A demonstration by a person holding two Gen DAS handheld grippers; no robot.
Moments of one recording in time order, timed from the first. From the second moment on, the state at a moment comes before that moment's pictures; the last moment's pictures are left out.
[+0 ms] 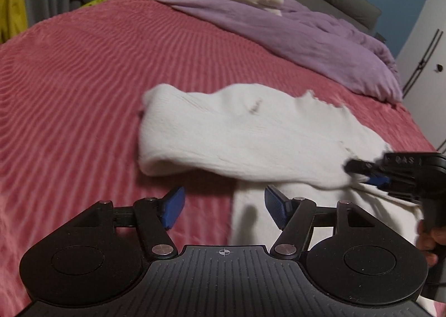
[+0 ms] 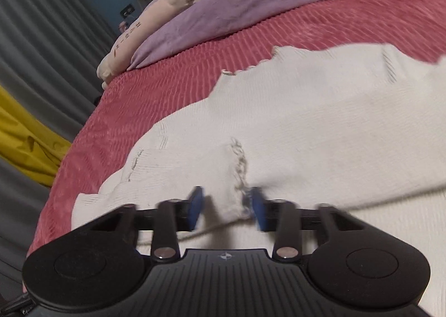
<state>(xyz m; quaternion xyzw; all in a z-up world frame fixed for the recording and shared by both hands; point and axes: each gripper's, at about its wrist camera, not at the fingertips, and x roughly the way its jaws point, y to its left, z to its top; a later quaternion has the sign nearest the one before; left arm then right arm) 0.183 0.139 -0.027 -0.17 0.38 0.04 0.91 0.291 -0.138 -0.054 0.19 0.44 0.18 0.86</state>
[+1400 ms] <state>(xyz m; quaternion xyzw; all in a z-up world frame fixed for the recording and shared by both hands) 0.253 0.112 -0.025 -0.11 0.39 0.03 0.91 0.269 -0.253 -0.048 0.04 0.31 -0.03 0.95</state>
